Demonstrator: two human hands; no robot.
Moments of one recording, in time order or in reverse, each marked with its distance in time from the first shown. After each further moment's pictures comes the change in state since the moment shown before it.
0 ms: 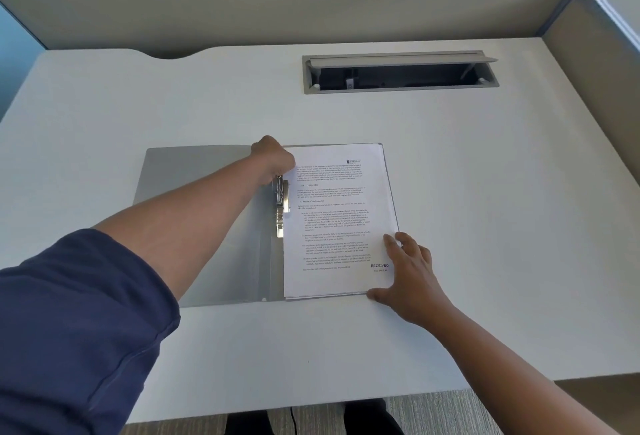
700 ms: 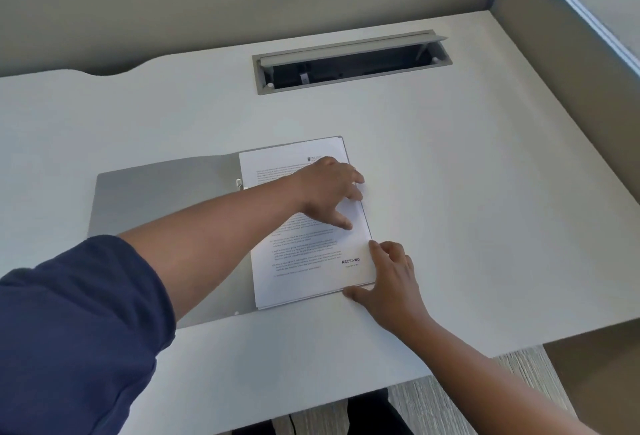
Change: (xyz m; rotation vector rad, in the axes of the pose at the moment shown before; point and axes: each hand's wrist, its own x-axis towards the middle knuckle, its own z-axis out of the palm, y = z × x) left_hand -0.066 0.063 0.095 1.054 -0.305 1.270; right_hand -0.021 0.011 0.015 0.167 0.138 0.100
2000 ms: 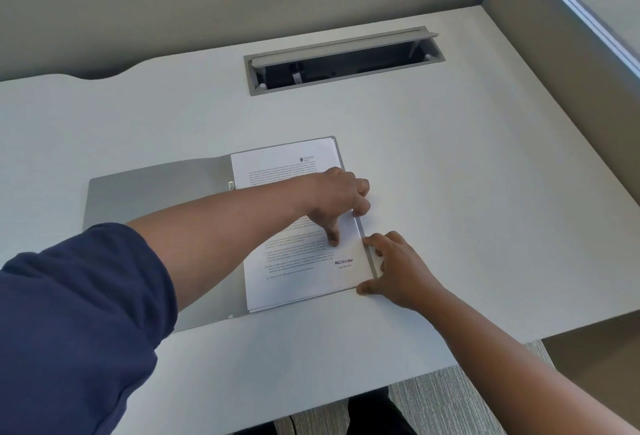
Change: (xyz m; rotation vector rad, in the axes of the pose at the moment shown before) left_hand 0.011 0.022 -0.018 0.061 -0.174 0.139; right_hand 0.031 0.016 -0.035 -0.051 -0.180 -0.045
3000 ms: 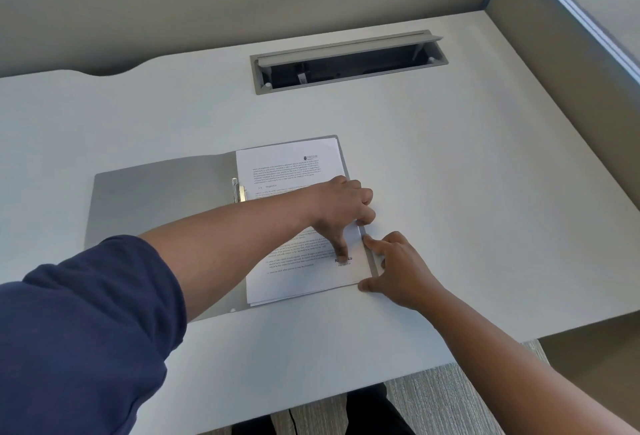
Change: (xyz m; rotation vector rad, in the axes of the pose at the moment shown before) left_hand -0.008 0.021 0.011 -0.027 0.054 0.001; right_hand -0.003 -0.001 0.003 -0.073 -0.005 -0.007
